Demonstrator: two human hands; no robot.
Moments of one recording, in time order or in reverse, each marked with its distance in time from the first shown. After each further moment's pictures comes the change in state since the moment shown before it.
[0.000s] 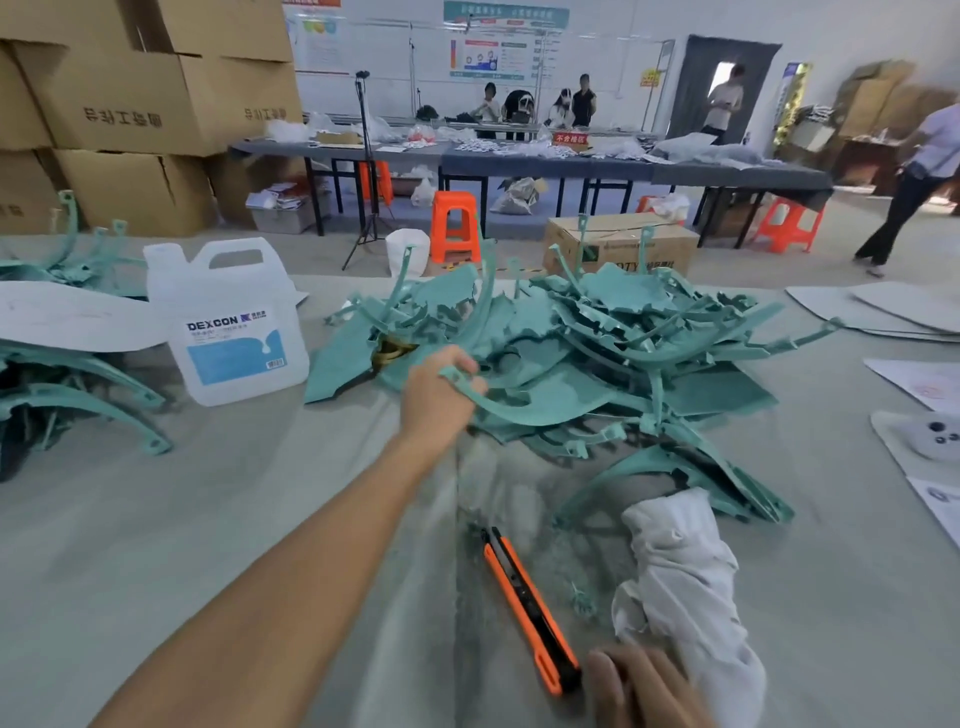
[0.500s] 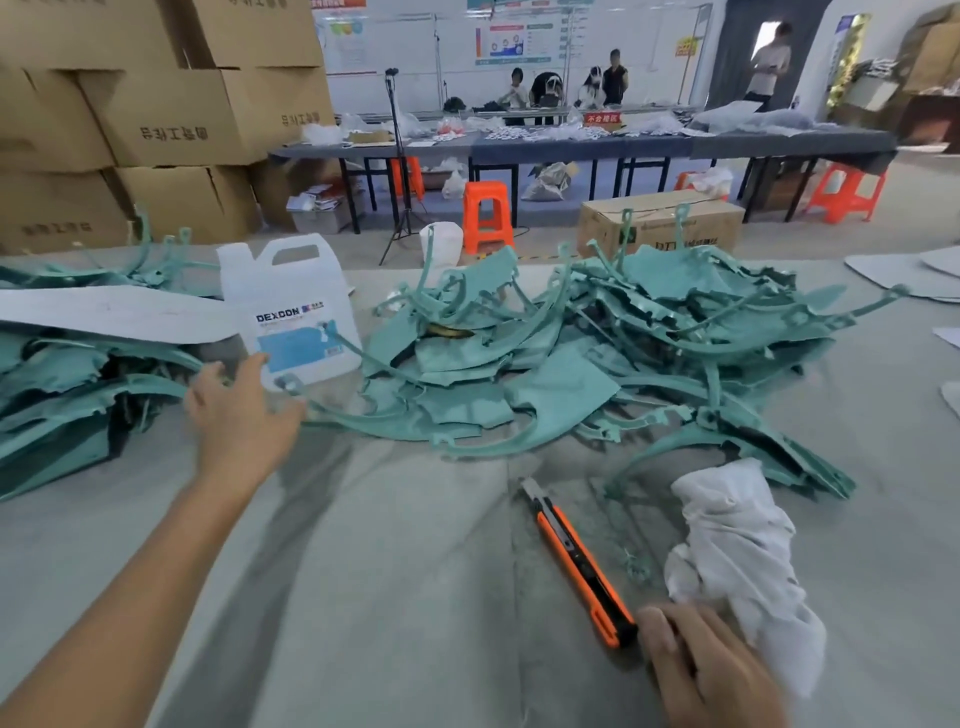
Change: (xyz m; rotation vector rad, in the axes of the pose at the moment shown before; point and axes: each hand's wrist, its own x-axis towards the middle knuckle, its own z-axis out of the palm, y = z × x) left_hand -0.055 -0.112 -0.198 0.521 0.241 -0.286; right_hand 0.001 -0.024 -0.020 0.145 -0.198 0.163
